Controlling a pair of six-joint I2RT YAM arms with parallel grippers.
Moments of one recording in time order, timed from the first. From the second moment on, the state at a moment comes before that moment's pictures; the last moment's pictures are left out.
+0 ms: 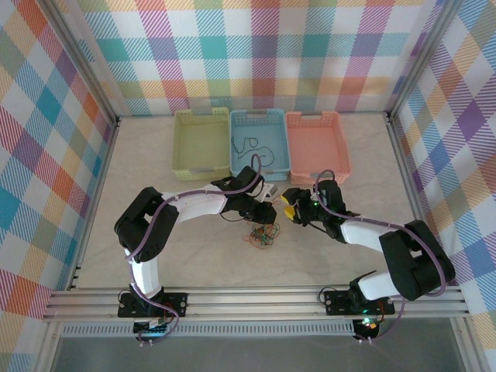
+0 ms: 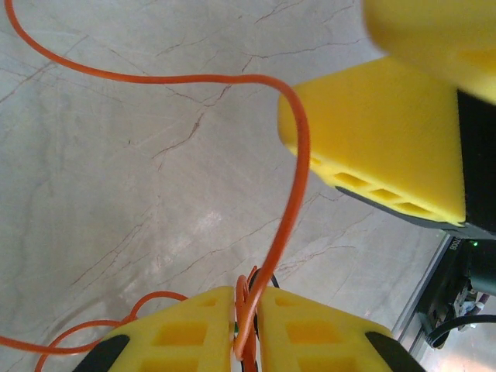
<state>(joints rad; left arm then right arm) -0.76 1.85 1.16 -0.33 0.52 -0.44 0.43 1.40 0.46 0.39 -0.46 1.49</state>
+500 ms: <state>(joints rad) -0.76 1.85 1.16 -0.32 0.52 -0.44 0.47 1.49 0.52 0.40 -0.45 1.59</state>
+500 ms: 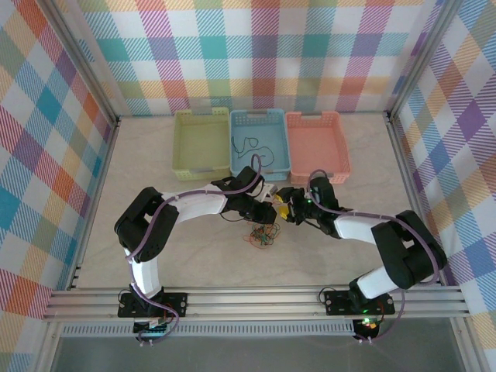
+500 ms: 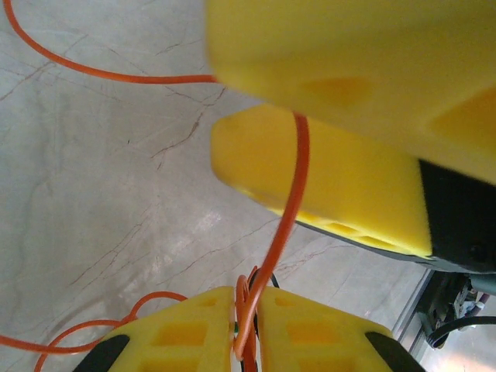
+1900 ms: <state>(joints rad) -0.77 1.85 1.16 -0.32 0.53 -0.42 0.25 1.26 0.63 0.18 -0.56 1.38</state>
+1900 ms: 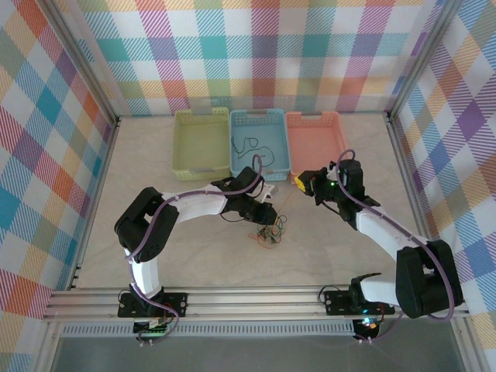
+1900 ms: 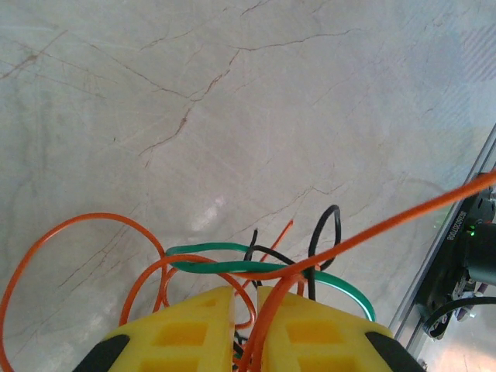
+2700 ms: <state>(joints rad) -0.78 1.73 1.07 -0.26 0.53 -0.41 0.24 1.40 0.48 0.45 -0.57 1.10</state>
